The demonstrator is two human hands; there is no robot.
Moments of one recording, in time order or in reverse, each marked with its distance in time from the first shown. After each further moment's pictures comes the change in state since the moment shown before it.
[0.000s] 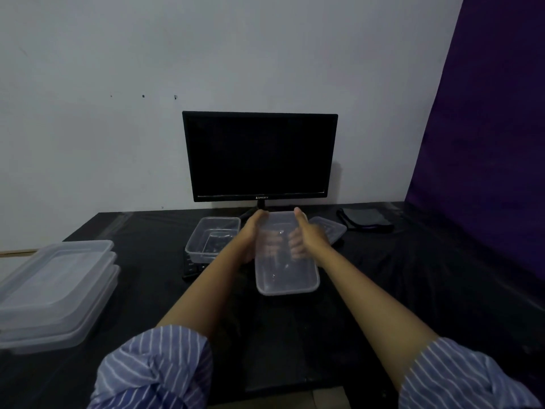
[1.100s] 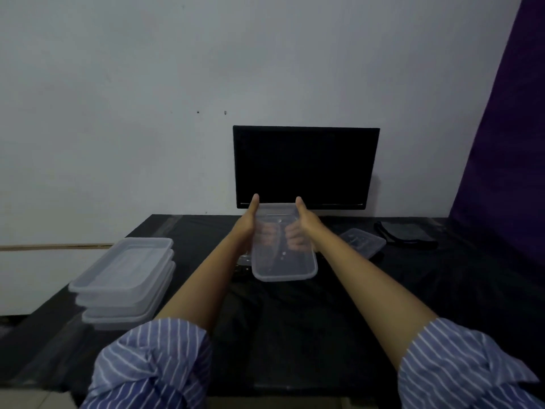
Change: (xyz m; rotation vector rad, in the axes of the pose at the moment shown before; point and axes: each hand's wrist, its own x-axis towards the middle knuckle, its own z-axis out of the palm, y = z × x) left_hand -0.047 0.048 -0.083 0.083 0.178 0.069; right_hand -0.028 -0.067 0.079 0.020 -0.204 0.109
